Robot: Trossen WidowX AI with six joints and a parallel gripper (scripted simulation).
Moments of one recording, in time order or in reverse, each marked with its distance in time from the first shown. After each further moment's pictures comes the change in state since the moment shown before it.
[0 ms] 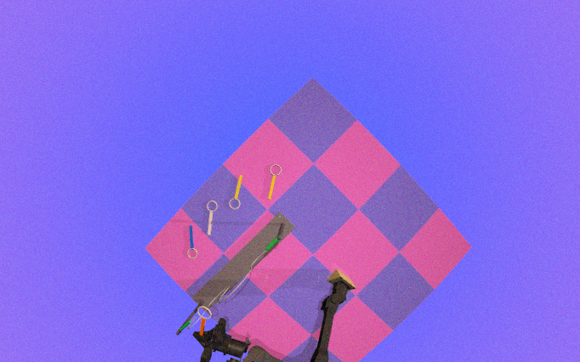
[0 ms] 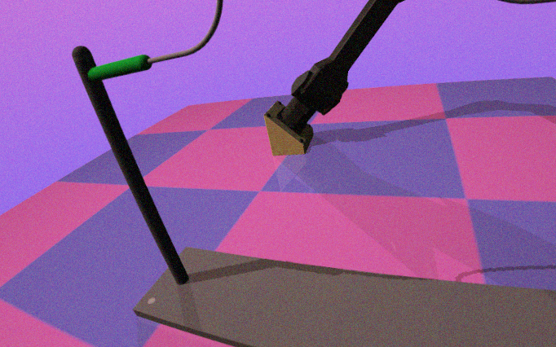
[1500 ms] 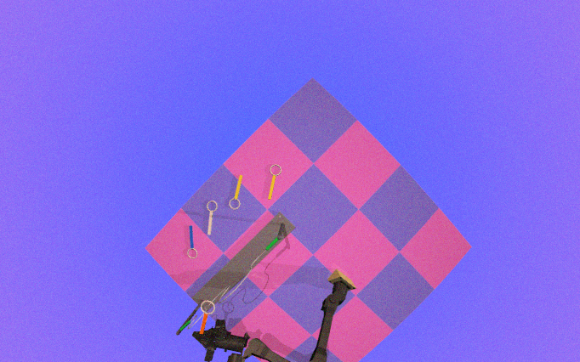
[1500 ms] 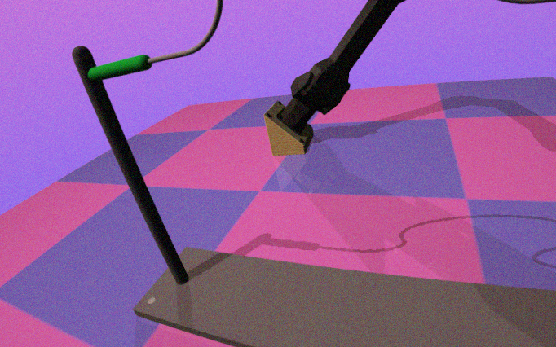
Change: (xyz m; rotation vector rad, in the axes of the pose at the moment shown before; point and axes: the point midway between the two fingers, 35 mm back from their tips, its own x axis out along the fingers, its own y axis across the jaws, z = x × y) arm 0.005 -0.008 -0.010 0.268 -0.024 0.167
